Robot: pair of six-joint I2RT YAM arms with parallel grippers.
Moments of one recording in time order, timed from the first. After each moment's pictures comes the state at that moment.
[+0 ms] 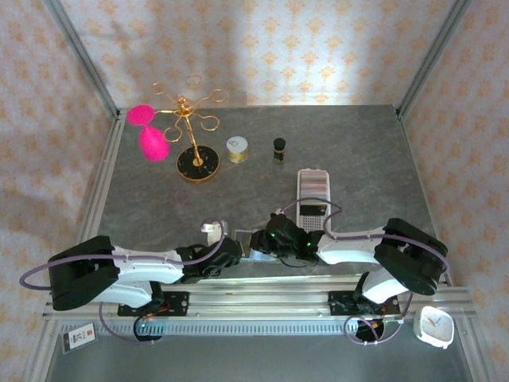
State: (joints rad) left arm -1.08 1.30 0.32 0.07 -0.37 -1.17; right arm 1.02 1.46 0.52 0.16 -0.07 1.17
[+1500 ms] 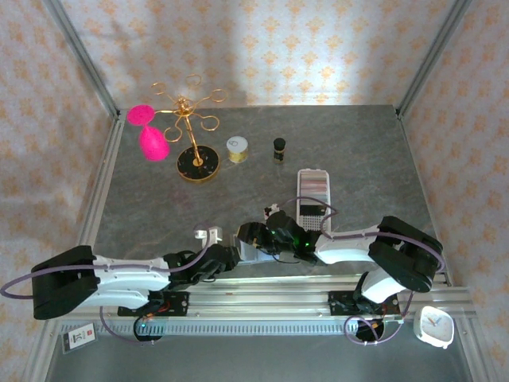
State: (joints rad) left arm -1.10 1.11 0.21 0.10 -0.30 -1.25; right arm 1.02 1.50 0.52 0.41 -0.14 1.28
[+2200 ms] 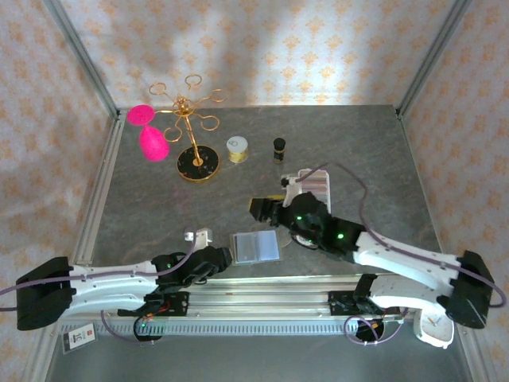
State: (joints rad) left arm -1.11 0.91 0.20 -0.16 -0.38 -1.27; right arm 1.01 0.98 0.74 -0.05 0.22 0.60
